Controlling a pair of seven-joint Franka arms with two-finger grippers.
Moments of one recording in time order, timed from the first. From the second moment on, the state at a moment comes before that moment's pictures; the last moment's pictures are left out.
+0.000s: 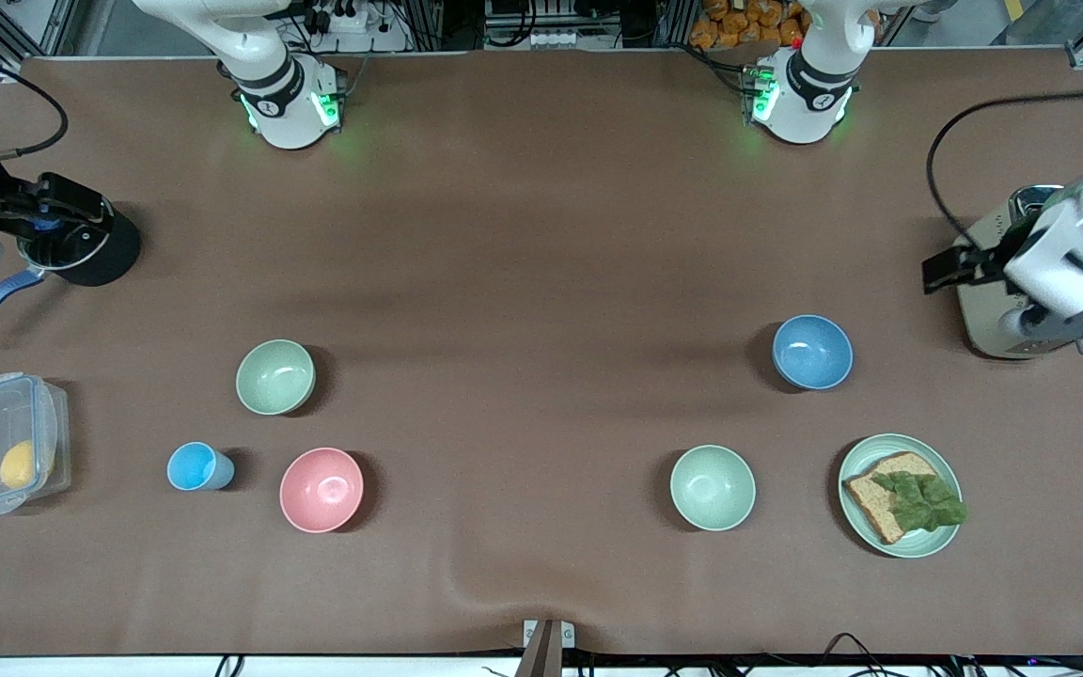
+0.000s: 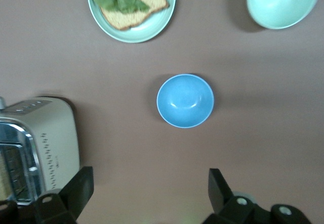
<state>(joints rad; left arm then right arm) 0.09 0.18 -0.18 -1.60 0.07 1.61 -0.09 0.05 -0.01 -0.09 -1.61 0.04 1.42 -0.13</state>
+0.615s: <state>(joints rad) 0.17 0.29 -0.18 -2.13 0.07 2.28 -0.20 0.04 0.16 -0.10 -1.74 0.04 1.55 -0.26</state>
